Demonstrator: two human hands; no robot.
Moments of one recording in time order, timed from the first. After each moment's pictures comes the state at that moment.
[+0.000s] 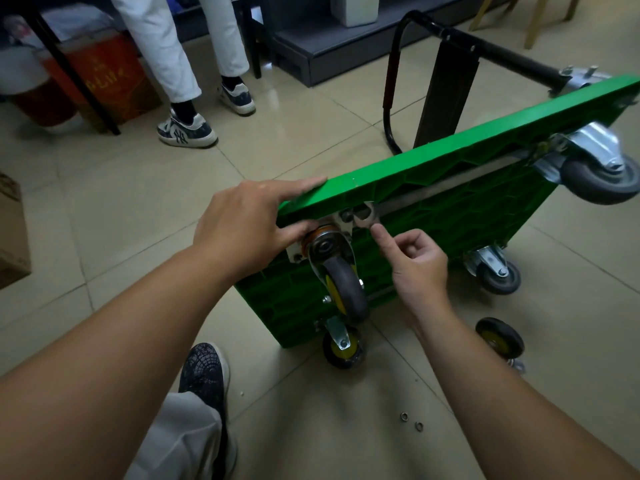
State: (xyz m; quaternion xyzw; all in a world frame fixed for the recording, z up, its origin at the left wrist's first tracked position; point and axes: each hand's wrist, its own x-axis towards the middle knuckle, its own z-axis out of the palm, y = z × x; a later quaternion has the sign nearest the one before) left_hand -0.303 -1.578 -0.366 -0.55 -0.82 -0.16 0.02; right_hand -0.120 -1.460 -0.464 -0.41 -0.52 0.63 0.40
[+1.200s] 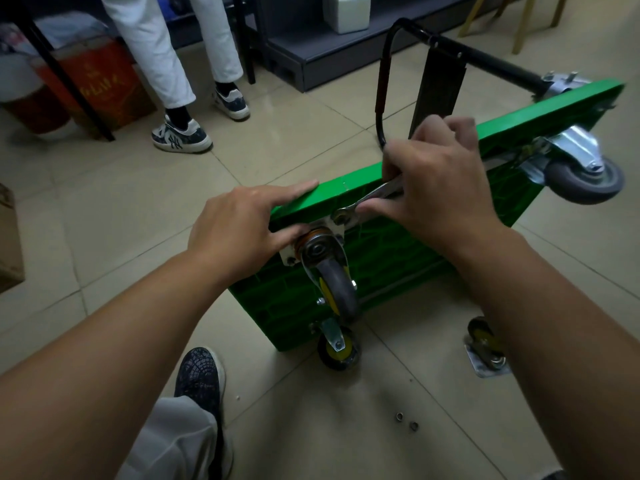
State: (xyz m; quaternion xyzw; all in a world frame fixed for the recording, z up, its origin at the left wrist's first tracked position) left_hand -0.302 -1.581 -0.368 -0.55 -0.82 -0.16 0.03; right_hand -0.117 -1.410 -0.352 -0.23 -0.92 -0.04 0.32
